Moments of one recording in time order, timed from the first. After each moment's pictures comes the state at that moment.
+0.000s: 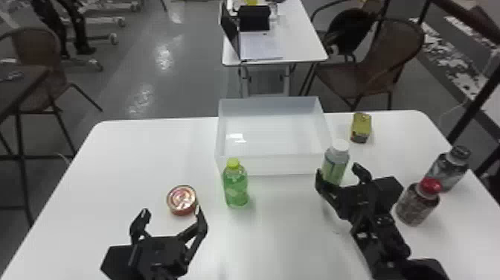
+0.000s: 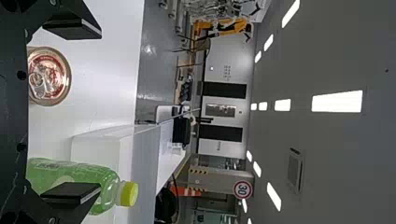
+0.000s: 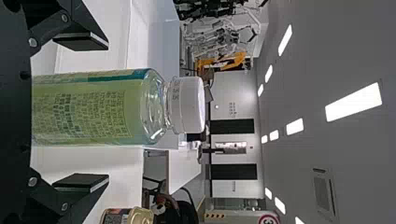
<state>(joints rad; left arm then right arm) 0.51 0.06 -0.12 -1.81 0.06 -0.33 0.17 -0.08 -0.05 0.15 -1.06 -0.11 -0.44 0.16</state>
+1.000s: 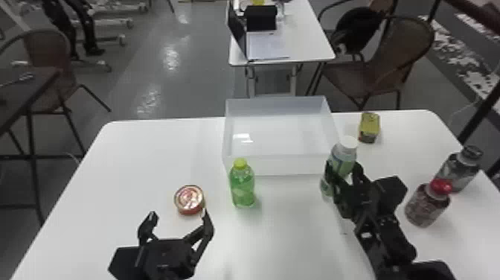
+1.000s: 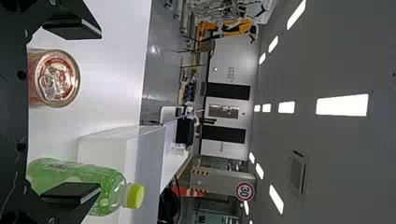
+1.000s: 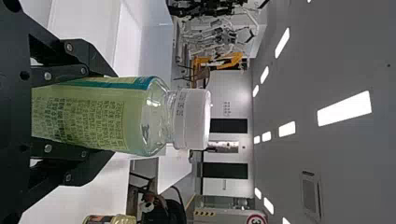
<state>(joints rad) 0.52 0.06 -0.12 -1.80 0.09 -0.33 0.17 -0.02 -0.04 0.16 -1.20 -0.05 -0.40 0.13</state>
